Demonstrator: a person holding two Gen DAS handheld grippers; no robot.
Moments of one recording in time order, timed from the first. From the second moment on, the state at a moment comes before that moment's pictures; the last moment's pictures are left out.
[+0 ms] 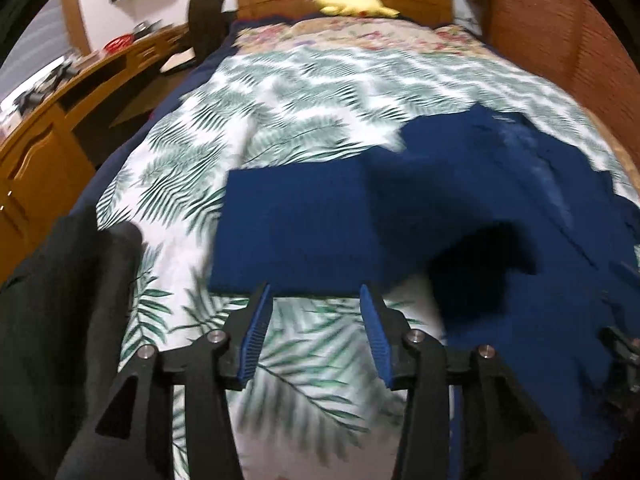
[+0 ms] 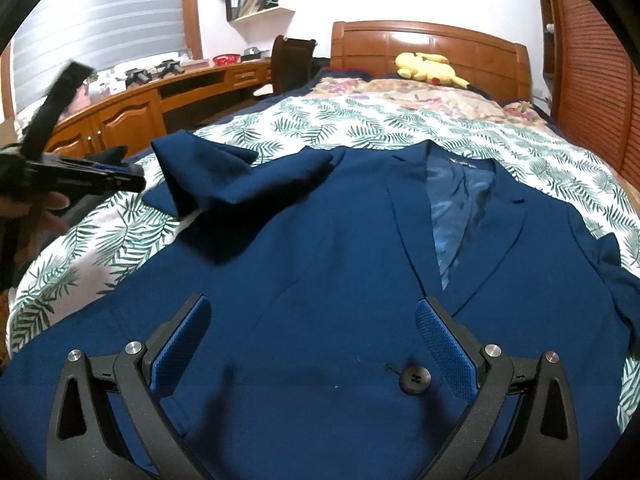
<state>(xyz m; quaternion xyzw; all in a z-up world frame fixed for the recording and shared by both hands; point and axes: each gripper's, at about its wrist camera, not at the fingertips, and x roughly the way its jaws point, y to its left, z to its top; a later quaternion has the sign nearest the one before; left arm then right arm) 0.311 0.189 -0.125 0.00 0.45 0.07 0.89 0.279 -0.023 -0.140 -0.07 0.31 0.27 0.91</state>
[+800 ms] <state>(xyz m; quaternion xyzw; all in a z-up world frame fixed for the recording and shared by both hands) 0.356 0.248 -0.180 -0.06 0.48 0.11 0.87 0.277 -0.016 -0.141 -0.08 0.31 0.28 0.91</state>
